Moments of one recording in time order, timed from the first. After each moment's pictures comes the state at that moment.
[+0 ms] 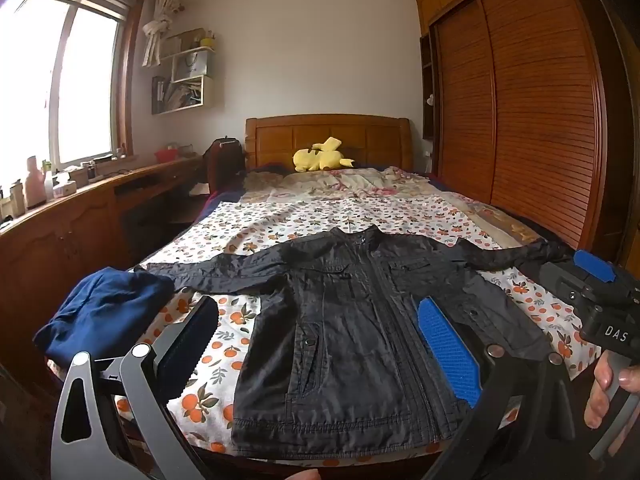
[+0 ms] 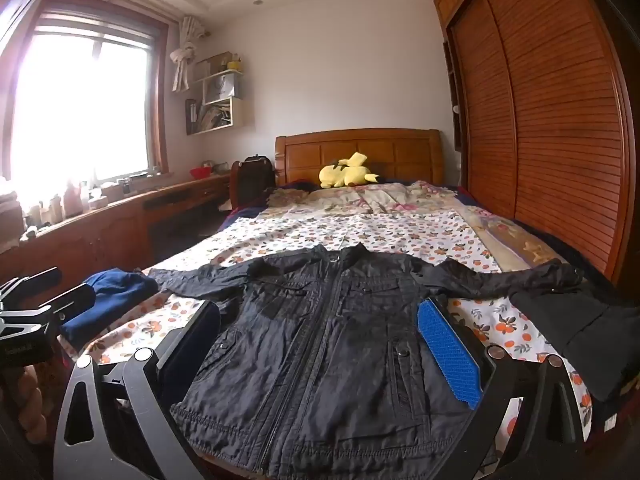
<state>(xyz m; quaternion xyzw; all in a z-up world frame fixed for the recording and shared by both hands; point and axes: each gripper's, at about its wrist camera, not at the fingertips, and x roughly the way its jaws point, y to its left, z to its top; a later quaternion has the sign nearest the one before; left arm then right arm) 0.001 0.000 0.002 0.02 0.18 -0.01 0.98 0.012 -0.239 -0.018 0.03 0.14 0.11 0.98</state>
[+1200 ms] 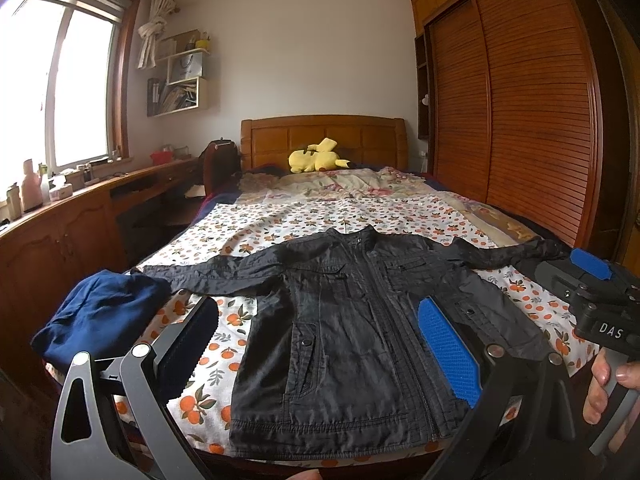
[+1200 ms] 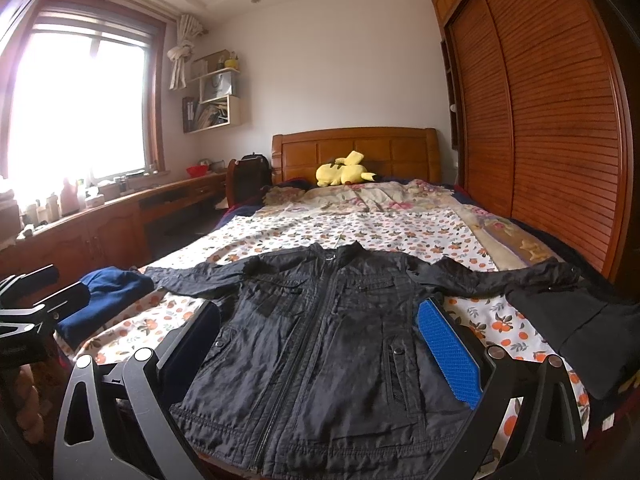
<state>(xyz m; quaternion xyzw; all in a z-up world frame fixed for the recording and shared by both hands) 0.000 -0.009 0.001 0.02 0.18 -0.01 0.98 0.016 -0.246 -0.025 0.03 0.15 0.11 0.98</state>
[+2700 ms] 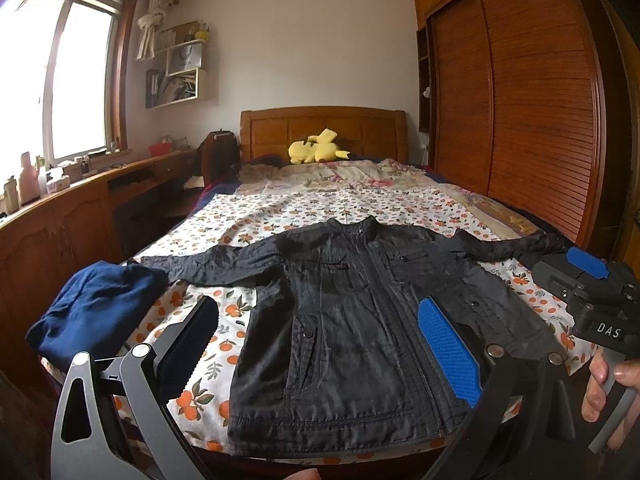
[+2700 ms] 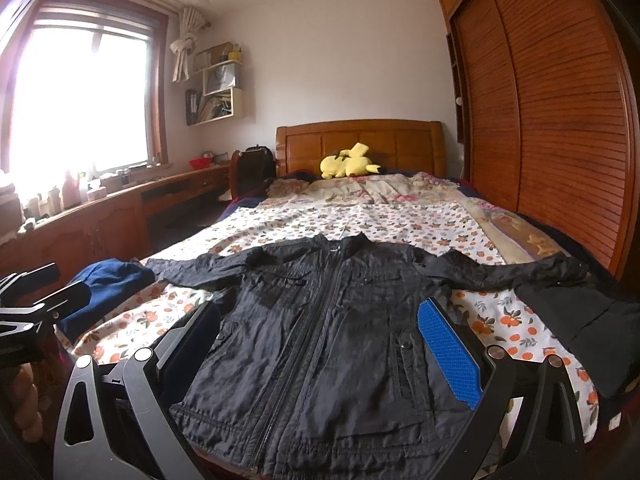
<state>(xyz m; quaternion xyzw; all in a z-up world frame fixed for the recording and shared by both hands) 0.012 0.001 -0.009 0.01 0.20 -0.02 0.98 0.031 -0.235 -0.032 0.02 0.16 0.11 0.98</state>
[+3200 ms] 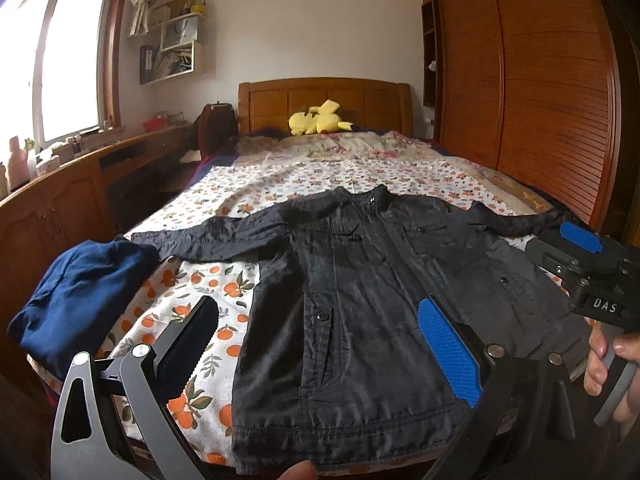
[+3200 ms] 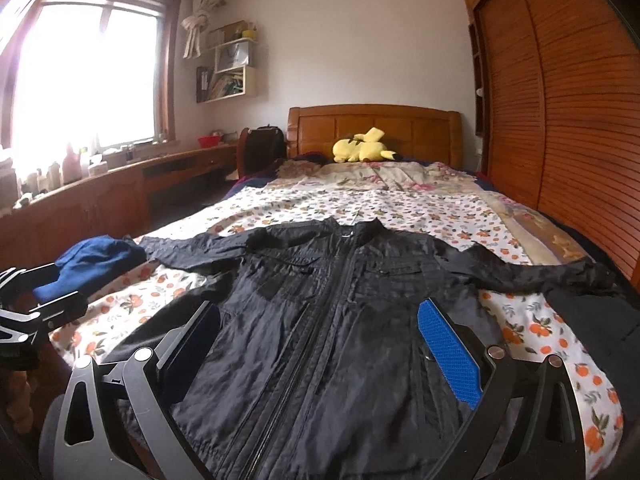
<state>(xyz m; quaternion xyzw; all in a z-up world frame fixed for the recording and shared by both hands) 0.071 0.030 -0.060 0.02 0.24 -0.02 0.97 0.096 -0.210 -0.066 -0.01 0.18 0.13 0.97</state>
